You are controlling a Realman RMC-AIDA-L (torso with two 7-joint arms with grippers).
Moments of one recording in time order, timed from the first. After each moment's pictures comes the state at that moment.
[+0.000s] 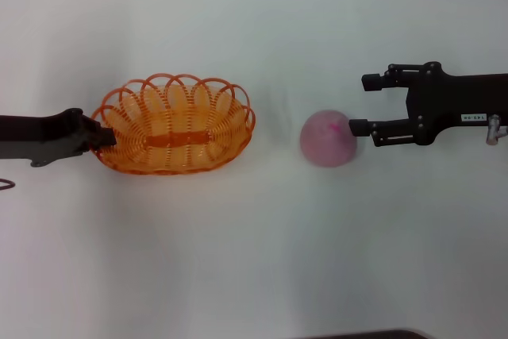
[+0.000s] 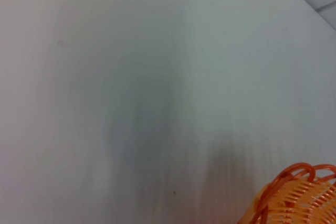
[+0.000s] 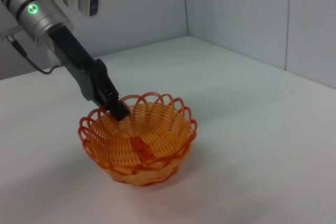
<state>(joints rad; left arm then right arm) -0.45 -2.18 0.78 1.06 2.42 1.49 -2.71 0.46 2.04 -0.68 -0.69 -2.10 -1.57 1.23</state>
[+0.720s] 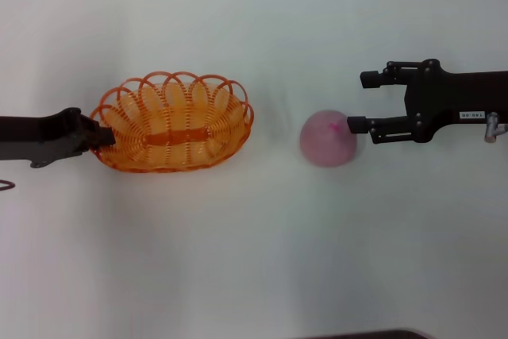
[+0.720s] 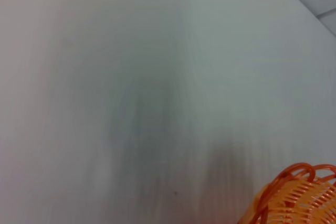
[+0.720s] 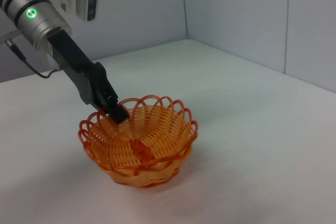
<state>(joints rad) -0.44 -2.18 0.78 1.05 2.40 1.48 -2.72 0.46 2.05 -0.67 -0.69 -2.10 -1.57 1.23</state>
